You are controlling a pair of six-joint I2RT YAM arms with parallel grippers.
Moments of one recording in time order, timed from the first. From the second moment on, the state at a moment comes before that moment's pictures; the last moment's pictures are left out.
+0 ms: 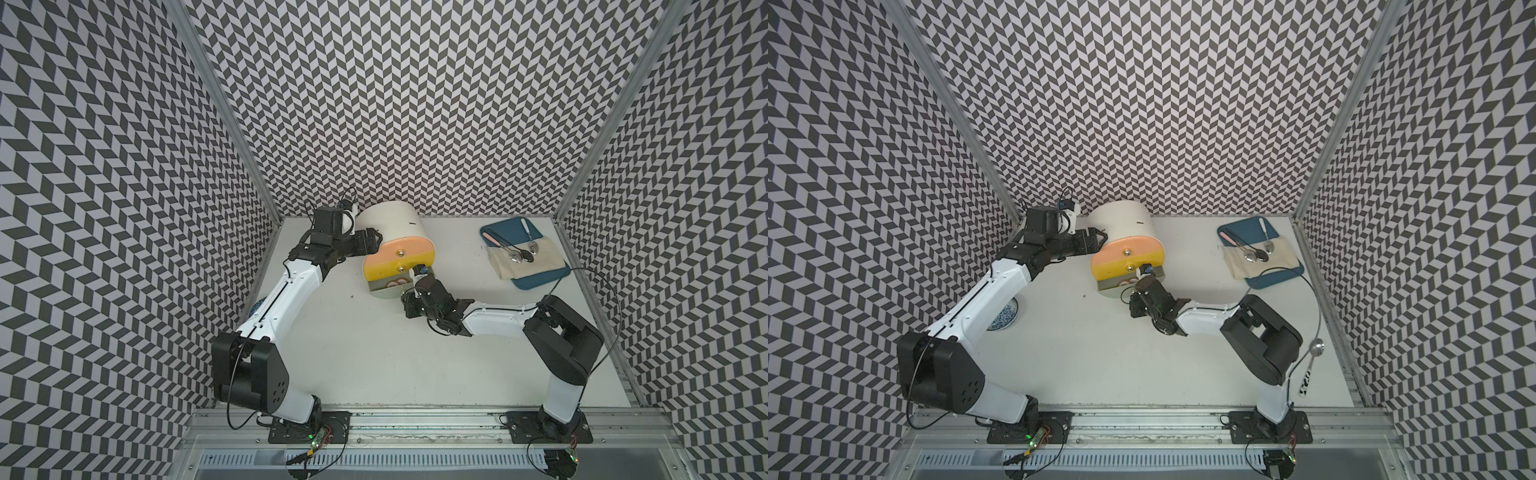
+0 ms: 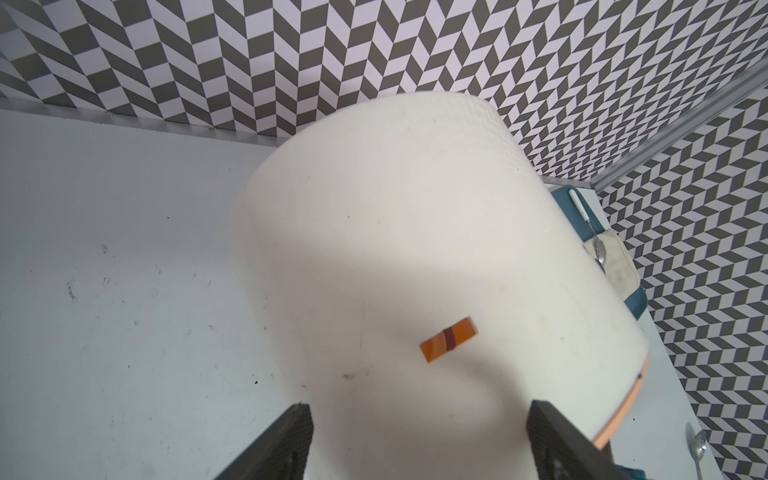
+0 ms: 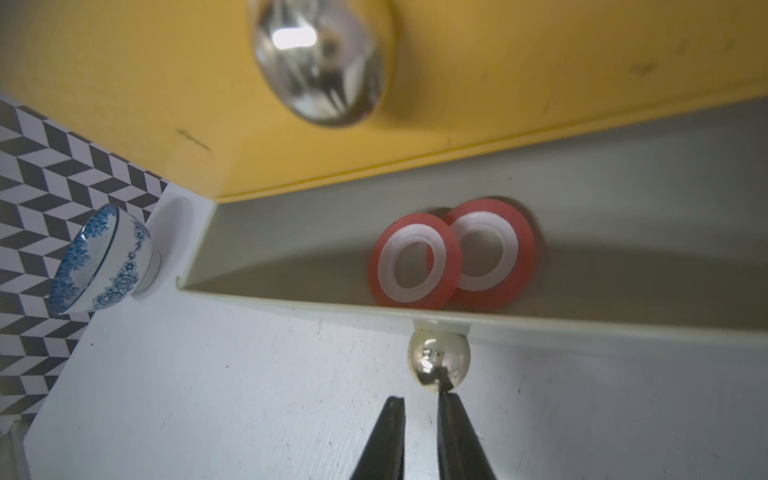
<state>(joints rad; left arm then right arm) -0.23 1.50 1.33 -0.44 0.29 -0.31 0.84 1.85 1.02 0.19 0.08 0.58</state>
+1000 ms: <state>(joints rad) -0.22 1.47 1.30 -0.45 0.31 -0.31 0.81 1.92 1.10 0.23 0.15 0.56</state>
